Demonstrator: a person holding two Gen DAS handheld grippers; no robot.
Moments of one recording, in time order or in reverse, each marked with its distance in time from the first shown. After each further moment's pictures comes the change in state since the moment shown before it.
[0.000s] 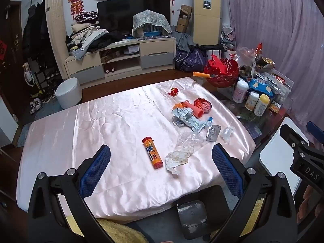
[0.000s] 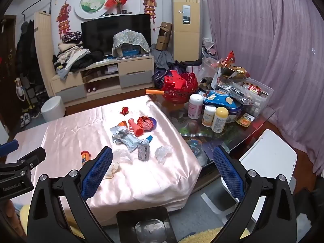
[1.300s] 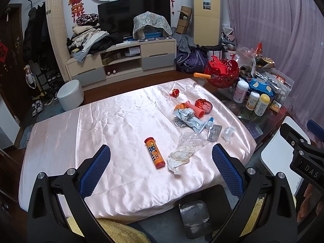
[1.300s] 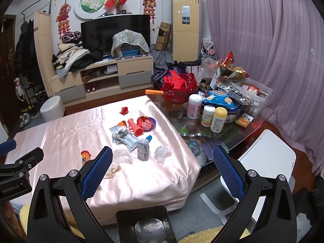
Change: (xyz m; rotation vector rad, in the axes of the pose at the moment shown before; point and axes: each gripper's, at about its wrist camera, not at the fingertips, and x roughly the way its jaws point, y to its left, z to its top) left arm -0.011 -0.005 -0.004 0.019 -0.038 0.028; right arm -0.001 0.001 -0.001 -0.008 0.007 -0.006
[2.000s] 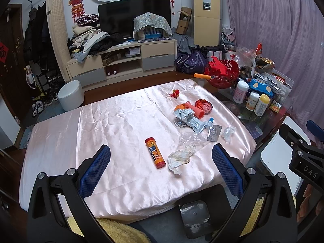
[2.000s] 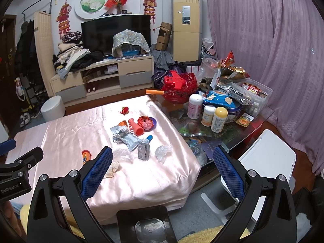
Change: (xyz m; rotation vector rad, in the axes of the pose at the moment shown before) left arm -0.001 0.001 0.000 -0.001 -0.002 -0.001; right arm -0.001 0.000 -0.001 0.001 -0.001 -0.001
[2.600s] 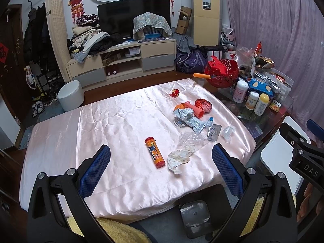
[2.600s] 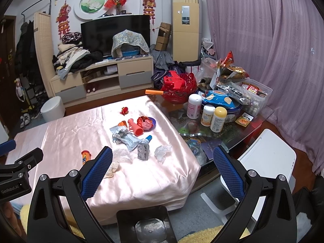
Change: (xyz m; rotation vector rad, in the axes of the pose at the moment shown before) left arm -0.002 0.001 0.000 0.000 0.000 0.000; right arm 0.000 -0.001 0.000 0.000 0.000 0.000
